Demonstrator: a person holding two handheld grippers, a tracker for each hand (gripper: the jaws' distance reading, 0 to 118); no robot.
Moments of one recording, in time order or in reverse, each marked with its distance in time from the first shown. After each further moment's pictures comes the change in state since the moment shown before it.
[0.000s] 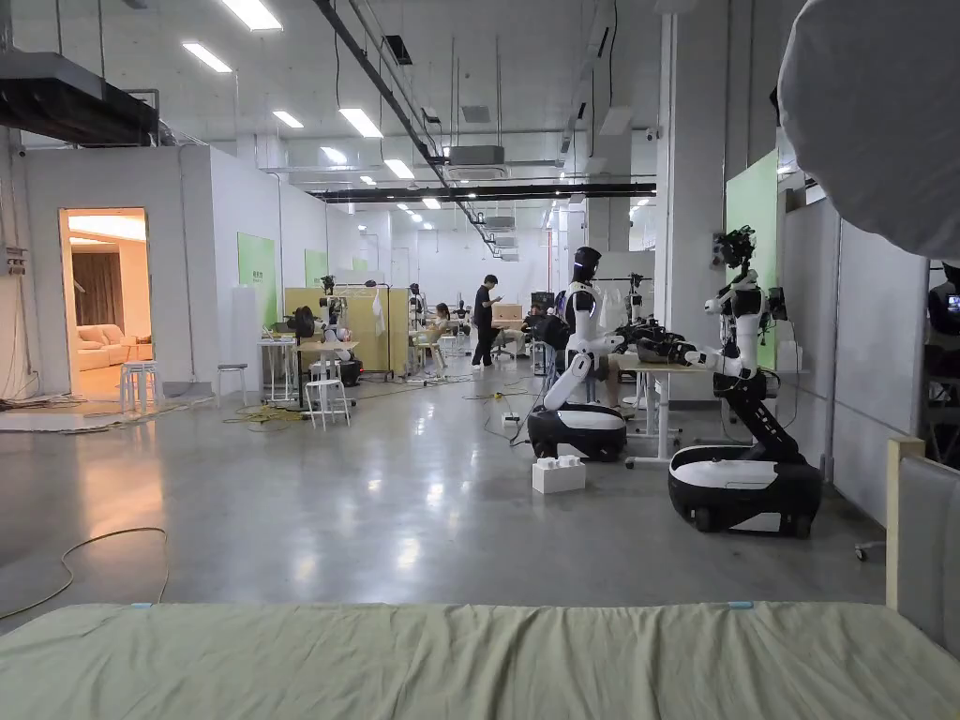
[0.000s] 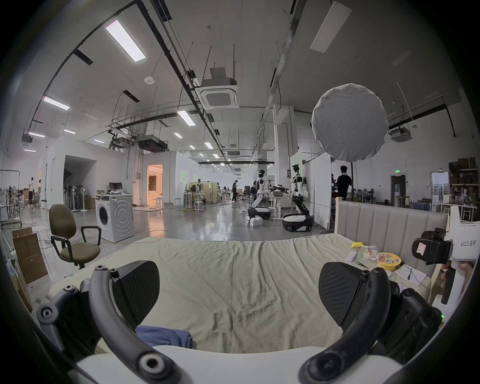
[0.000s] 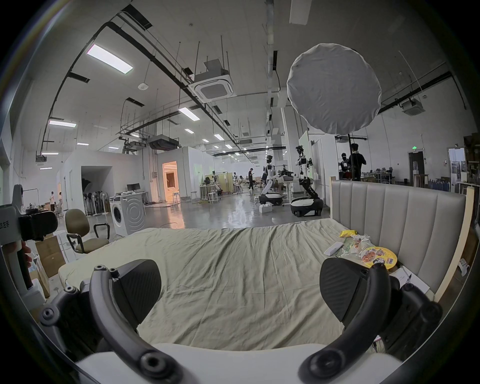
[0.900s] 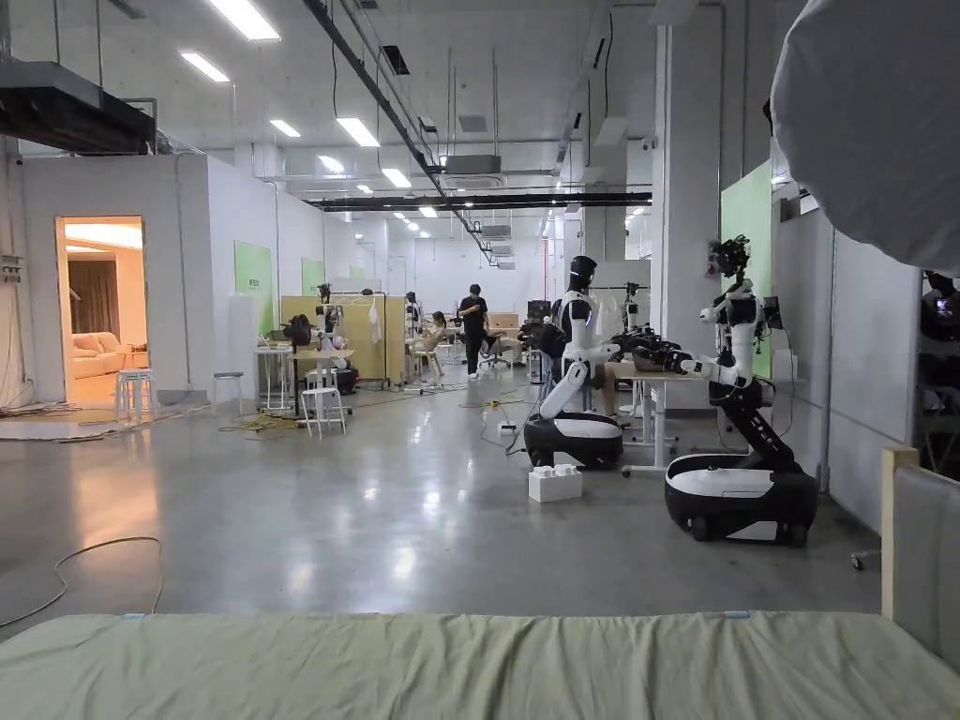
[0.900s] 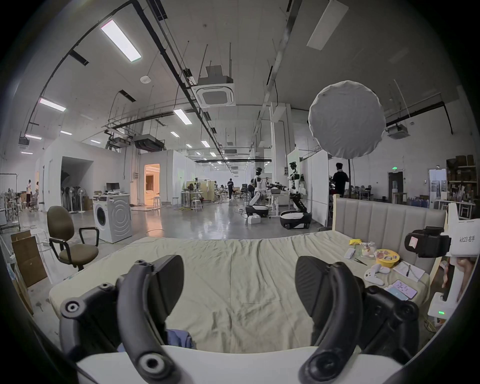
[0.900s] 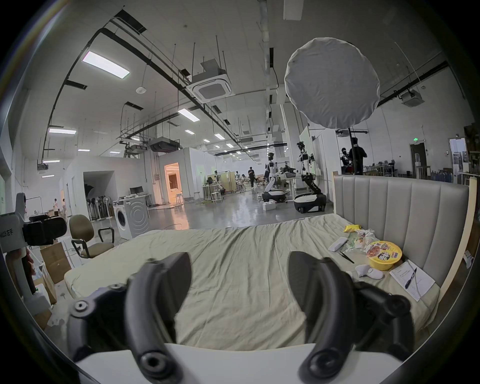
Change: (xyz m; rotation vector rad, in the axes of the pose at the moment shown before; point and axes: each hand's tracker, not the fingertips) left arm 0.001 0.004 -0.002 -0.013 -0.024 -0.010; right arm 0.006 0.001 -0.002 -0.020 0.014 -0.045
